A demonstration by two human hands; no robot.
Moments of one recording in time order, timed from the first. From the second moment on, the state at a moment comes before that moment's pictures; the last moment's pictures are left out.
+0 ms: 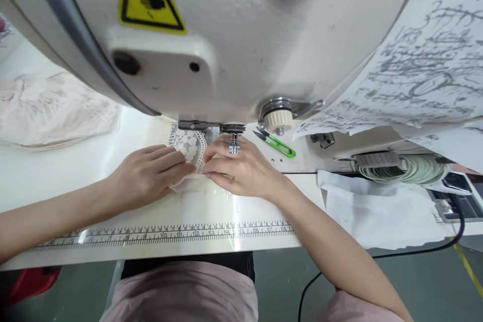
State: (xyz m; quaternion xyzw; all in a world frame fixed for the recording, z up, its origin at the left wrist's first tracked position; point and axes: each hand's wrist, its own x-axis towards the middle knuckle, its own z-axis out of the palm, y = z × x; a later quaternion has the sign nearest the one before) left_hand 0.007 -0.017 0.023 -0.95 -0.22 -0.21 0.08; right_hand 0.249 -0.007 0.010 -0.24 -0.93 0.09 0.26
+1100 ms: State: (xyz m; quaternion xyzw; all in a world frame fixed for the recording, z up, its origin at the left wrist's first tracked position) left_hand 0.009 -0.027 0.008 -0.93 -0.25 -0.24 0.09; right_hand 0.240 -0.005 0.005 -0.23 -0.92 0.00 0.31
